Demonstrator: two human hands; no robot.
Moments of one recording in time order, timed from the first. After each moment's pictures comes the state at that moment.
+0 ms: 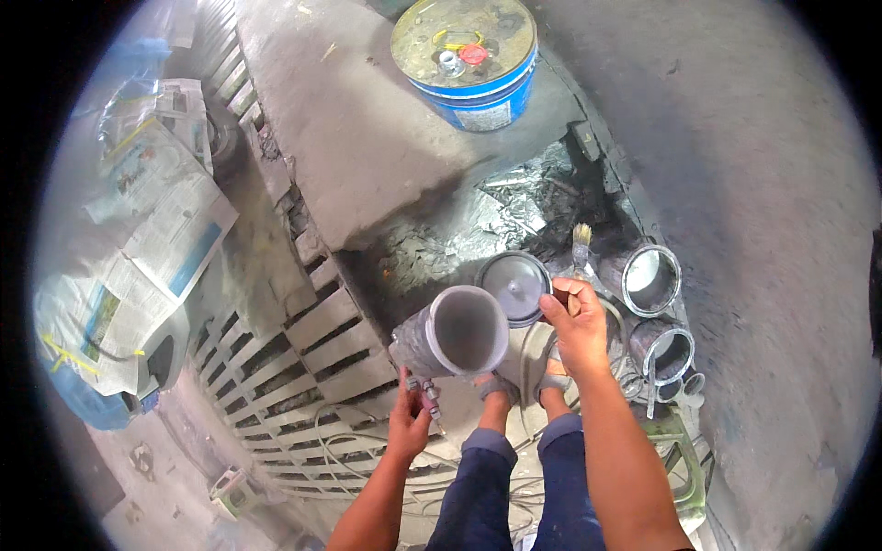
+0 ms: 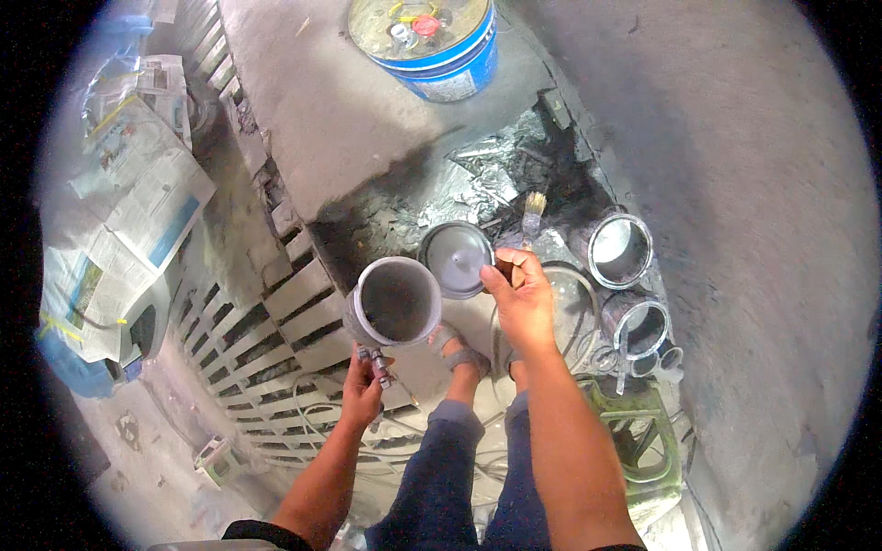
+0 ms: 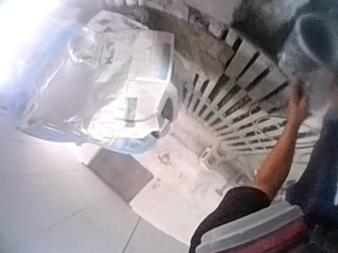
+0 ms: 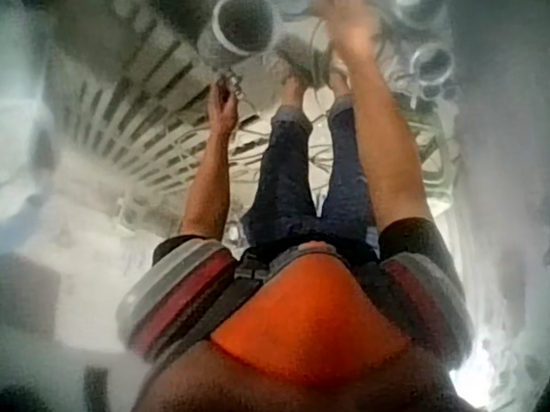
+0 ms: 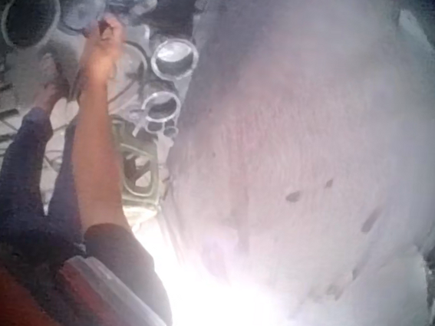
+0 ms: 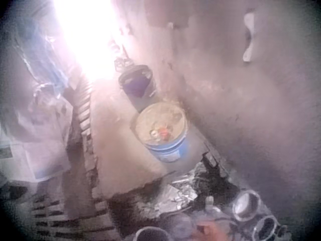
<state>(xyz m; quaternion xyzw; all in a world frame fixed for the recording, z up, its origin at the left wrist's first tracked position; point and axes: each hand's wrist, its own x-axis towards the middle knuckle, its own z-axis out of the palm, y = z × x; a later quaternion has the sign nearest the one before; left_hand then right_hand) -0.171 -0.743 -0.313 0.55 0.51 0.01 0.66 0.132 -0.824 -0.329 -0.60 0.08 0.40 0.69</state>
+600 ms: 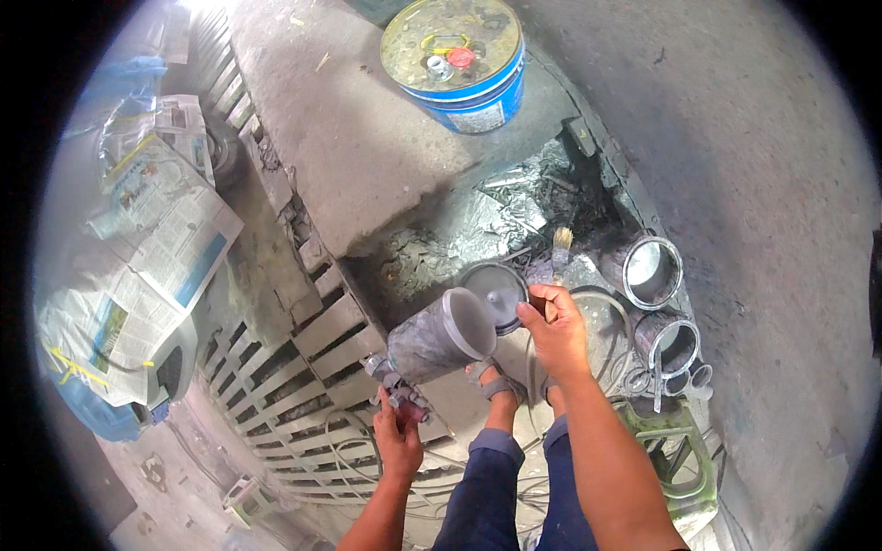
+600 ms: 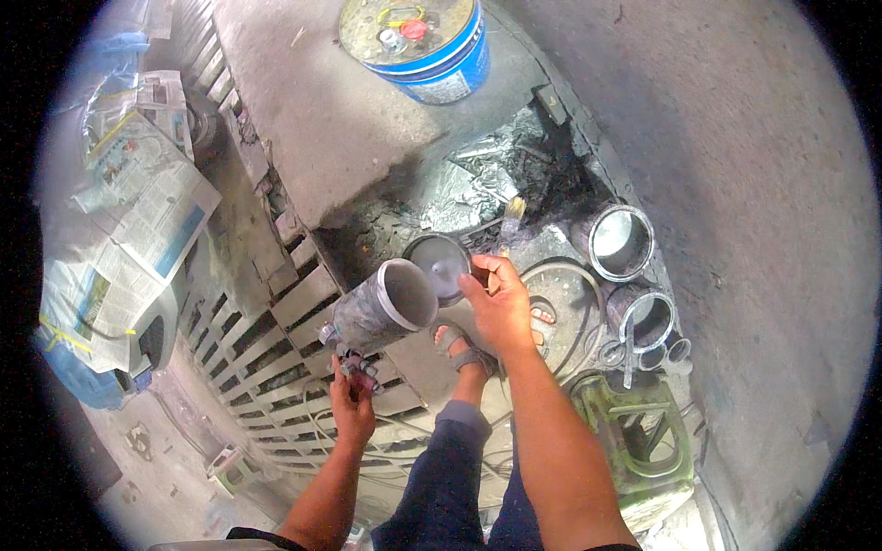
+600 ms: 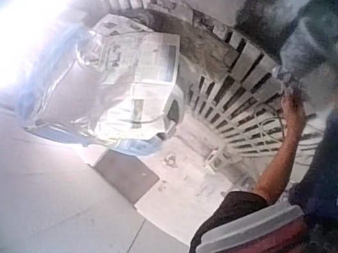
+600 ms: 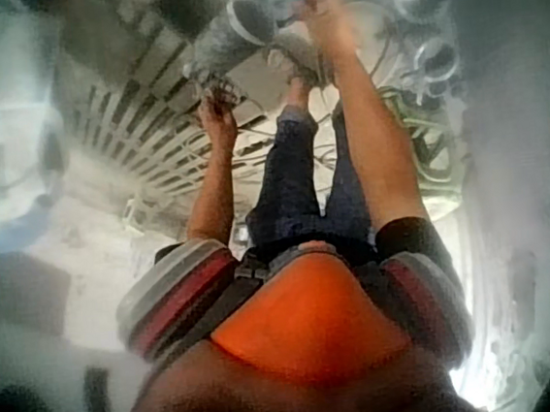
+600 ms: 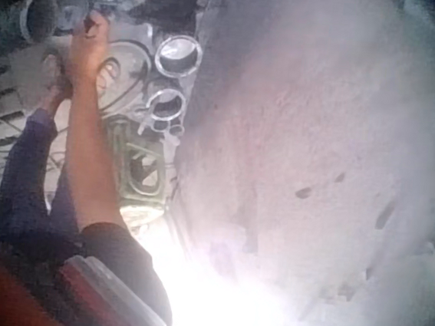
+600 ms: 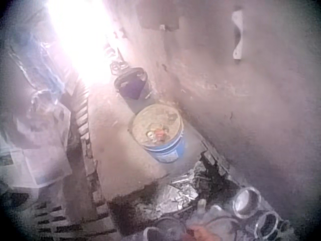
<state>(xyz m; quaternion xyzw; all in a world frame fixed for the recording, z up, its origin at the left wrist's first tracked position) -0.174 -0.749 -0.273 0.78 0.54 -0.02 0.32 0.108 -0.819 -0.333 -0.63 0.05 0.42 0.65</state>
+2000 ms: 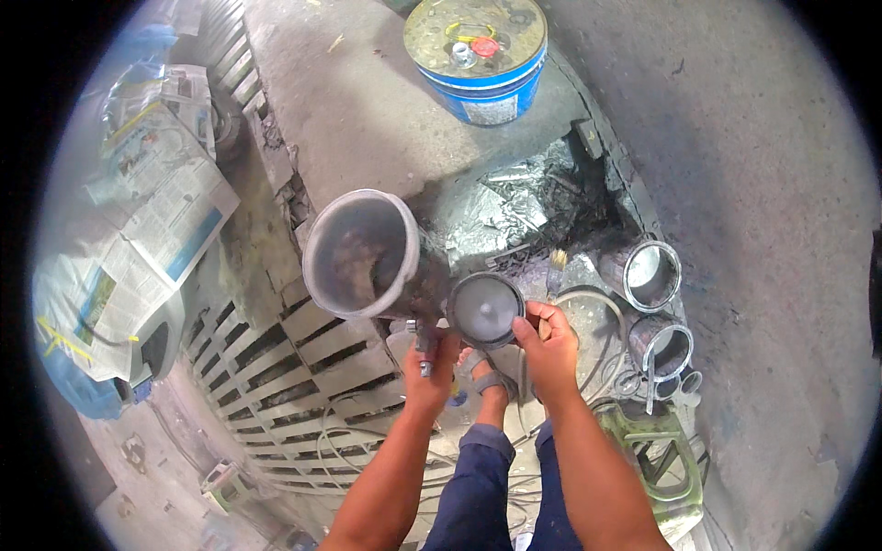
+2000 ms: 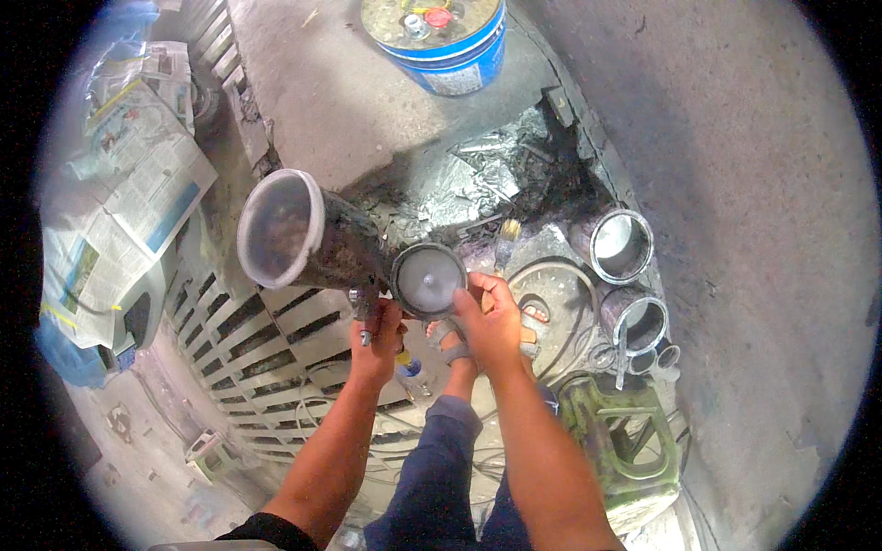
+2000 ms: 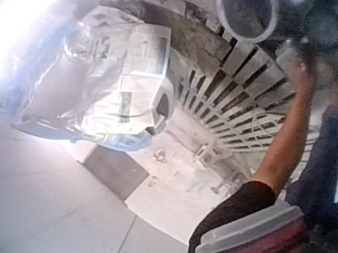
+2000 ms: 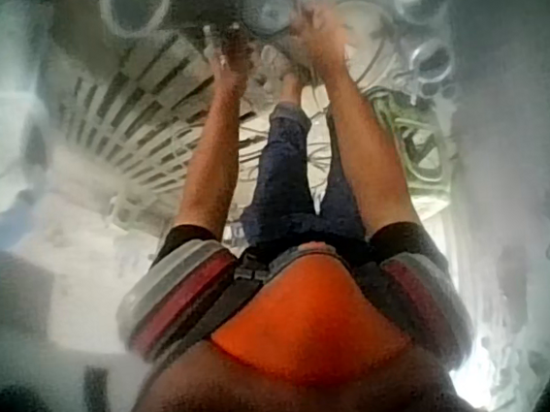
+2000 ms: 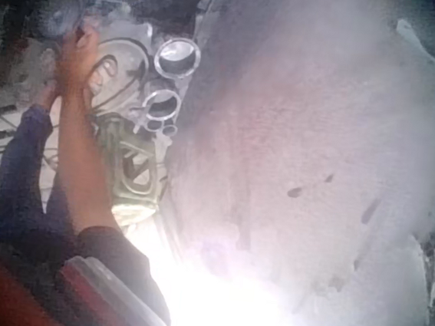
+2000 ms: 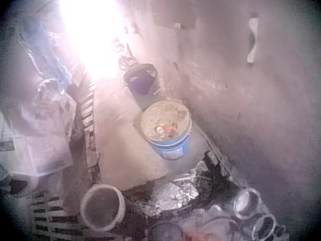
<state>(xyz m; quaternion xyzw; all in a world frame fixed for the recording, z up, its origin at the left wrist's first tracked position) -0.061 -0.724 -0.300 0.52 0.53 0.13 0.66 0.070 -0.825 -0.317 -0.62 0.11 0.43 0.64</state>
